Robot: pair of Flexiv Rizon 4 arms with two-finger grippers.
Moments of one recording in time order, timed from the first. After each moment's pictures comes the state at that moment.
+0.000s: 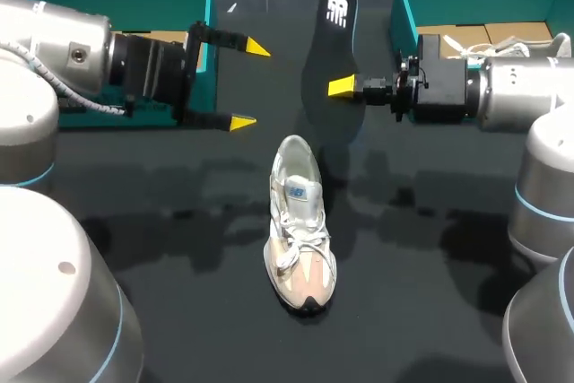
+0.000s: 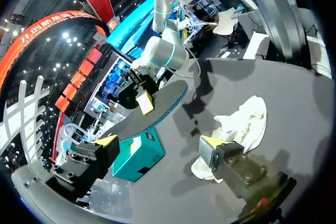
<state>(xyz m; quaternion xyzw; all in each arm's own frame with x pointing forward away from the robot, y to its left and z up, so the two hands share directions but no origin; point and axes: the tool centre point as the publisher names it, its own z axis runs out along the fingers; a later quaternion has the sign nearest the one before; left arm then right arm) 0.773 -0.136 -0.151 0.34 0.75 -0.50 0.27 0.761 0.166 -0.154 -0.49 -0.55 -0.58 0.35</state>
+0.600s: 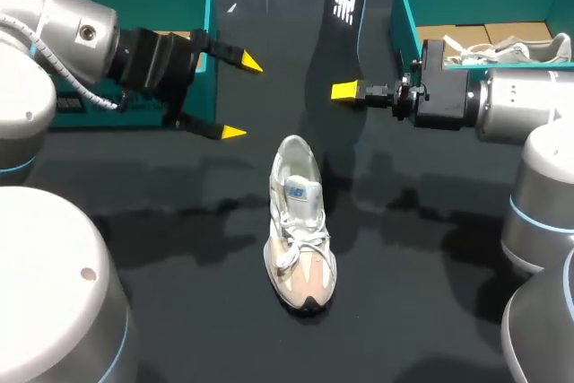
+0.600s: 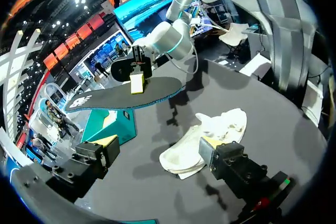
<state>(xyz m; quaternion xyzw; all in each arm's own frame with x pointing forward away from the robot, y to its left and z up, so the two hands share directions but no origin) 0.769 -0.118 -0.181 0.22 0.85 -0.45 0.15 0.767 0.162 -0.168 -0.46 -0.57 -0.62 0.30</state>
